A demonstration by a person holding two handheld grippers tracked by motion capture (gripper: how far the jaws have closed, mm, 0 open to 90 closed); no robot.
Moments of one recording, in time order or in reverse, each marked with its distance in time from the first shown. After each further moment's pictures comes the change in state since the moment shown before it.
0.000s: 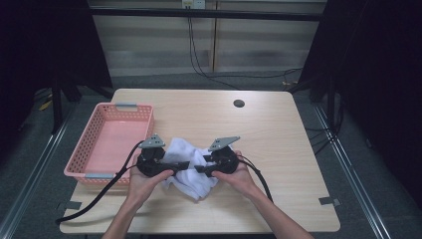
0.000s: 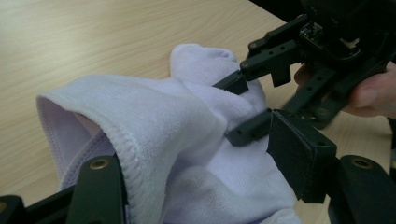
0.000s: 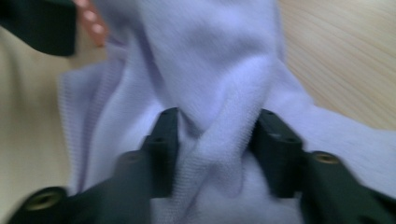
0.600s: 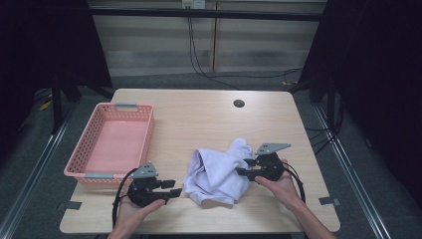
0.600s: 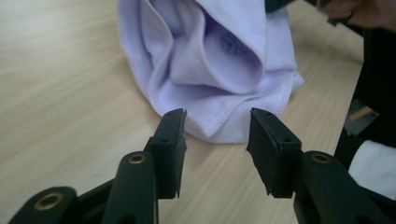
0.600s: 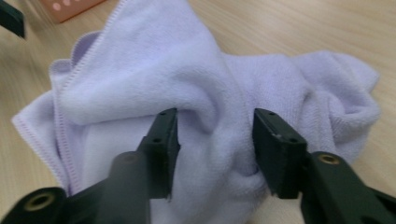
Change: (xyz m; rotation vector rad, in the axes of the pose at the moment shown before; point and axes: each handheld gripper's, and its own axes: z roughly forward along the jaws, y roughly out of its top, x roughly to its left) left arm -0.035 -0.056 -0.011 0.107 -0.037 -0.014; right arm -0.033 -0.060 -0.102 -0.017 -0.116 0.115
